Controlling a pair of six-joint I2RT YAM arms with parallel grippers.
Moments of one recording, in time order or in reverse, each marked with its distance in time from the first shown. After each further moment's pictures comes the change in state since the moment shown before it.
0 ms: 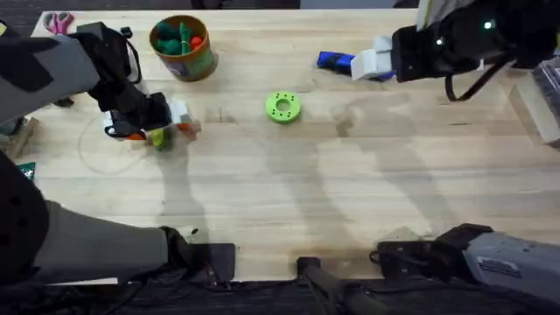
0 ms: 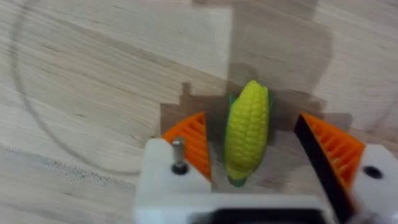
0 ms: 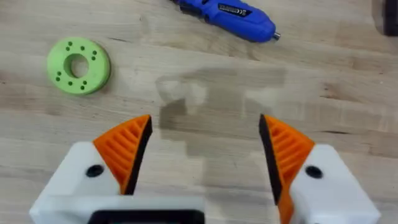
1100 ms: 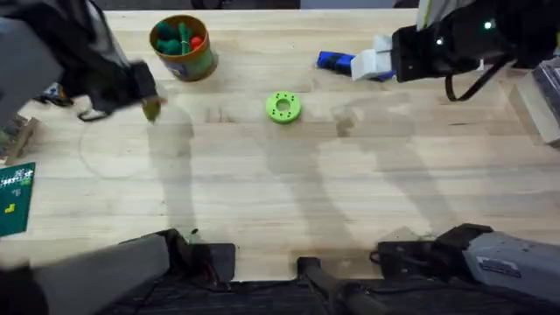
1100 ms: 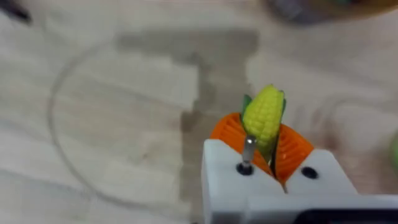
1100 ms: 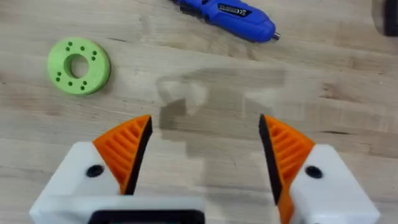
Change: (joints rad) left arm -0.001 -0.206 0.071 -0.011 0.096 0.025; right arm 0.000 0.000 0.000 0.000 0.000 0.000
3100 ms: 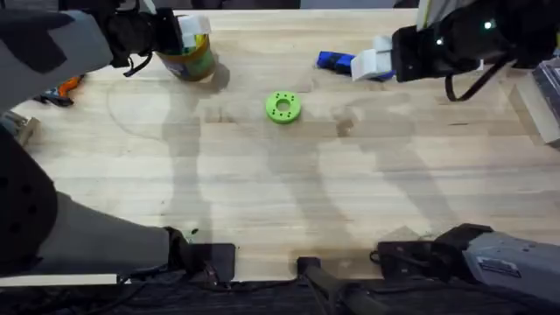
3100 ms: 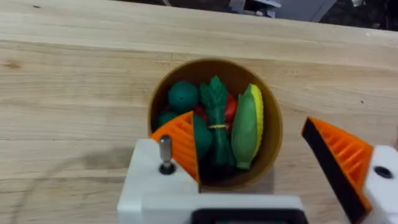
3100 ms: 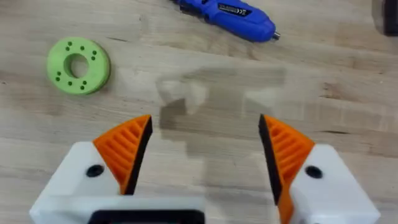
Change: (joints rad) left arm -0.106 0.243 0.046 0.686 0.228 0.024; right arm 0.000 0.000 0.000 -0.001 0.000 0.000
